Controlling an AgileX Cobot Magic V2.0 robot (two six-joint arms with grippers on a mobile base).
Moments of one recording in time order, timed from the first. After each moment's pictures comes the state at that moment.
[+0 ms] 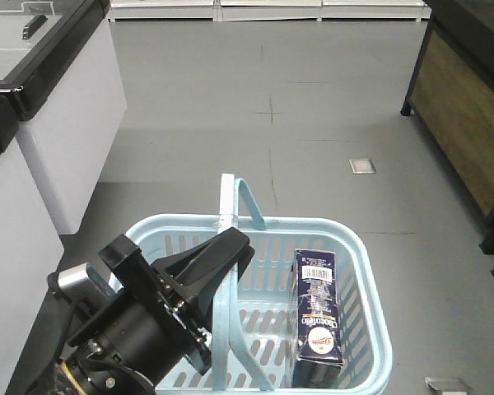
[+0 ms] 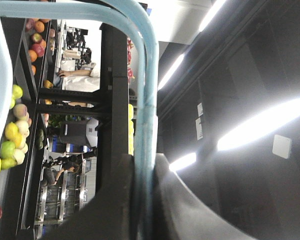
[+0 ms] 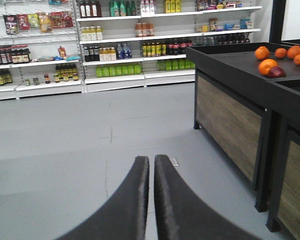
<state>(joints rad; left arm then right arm) -1.12 1.35 -0.43 -0.44 -1.09 -1.48 -0.16 -0.02 0.03 -0.07 0.11 0.12</state>
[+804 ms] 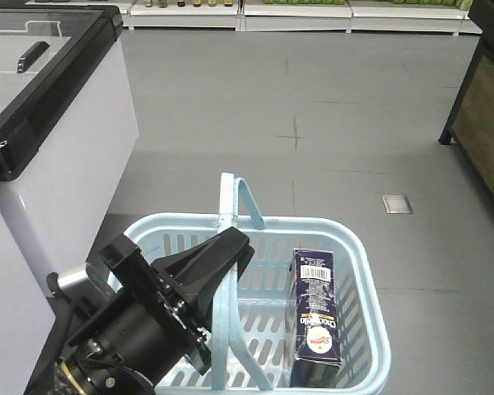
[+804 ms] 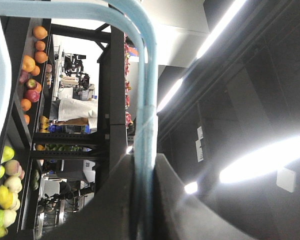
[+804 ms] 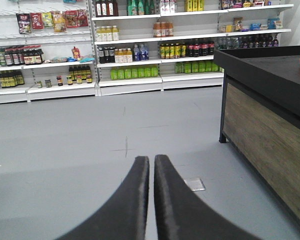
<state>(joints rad) -1.12 1.35 -0.43 -0.44 -1.09 -1.48 -0.16 -0.02 0.03 -0.07 0.11 0.12</state>
